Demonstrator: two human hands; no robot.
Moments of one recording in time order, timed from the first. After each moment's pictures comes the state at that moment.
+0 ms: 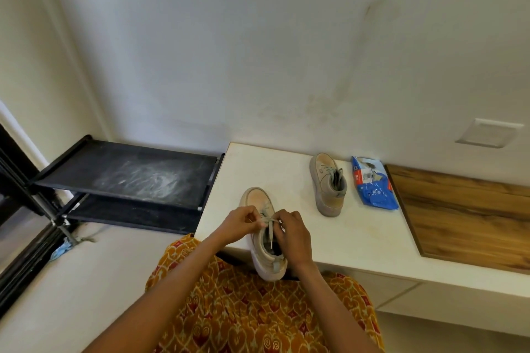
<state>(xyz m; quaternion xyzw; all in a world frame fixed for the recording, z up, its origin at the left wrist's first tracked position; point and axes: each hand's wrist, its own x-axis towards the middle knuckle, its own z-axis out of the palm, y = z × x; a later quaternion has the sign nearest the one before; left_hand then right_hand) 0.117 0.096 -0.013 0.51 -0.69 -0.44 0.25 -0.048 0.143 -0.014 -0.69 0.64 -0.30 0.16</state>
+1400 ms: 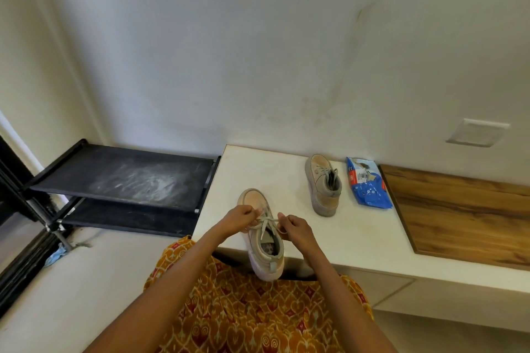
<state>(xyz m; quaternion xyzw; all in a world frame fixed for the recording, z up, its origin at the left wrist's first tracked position) 0.110 0.087 0.000 0.55 -0.64 -0.50 0.19 -0.065 0.137 0.006 -0.49 0.66 -0.34 0.46</state>
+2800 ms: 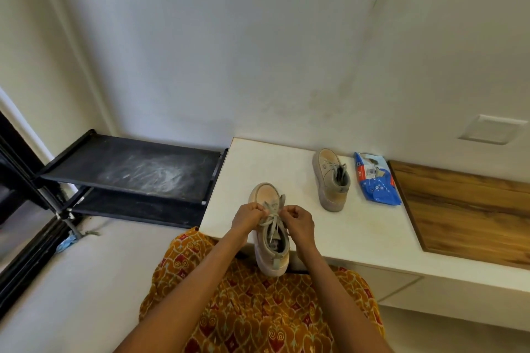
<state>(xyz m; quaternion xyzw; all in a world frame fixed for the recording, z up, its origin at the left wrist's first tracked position) 0.091 0.101 -0.010 0.63 -0.45 -0.55 0.30 -0.041 0.135 0.002 -0.45 0.69 -0.41 0.40</state>
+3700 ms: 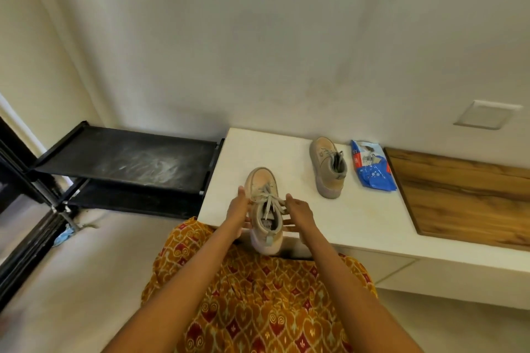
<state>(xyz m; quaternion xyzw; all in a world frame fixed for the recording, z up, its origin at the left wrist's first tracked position) 0.097 0.114 -0.001 0.63 -0.32 -0.62 0.33 -0.048 0.131 0.003 -0.39 0.71 -0.31 0.49</state>
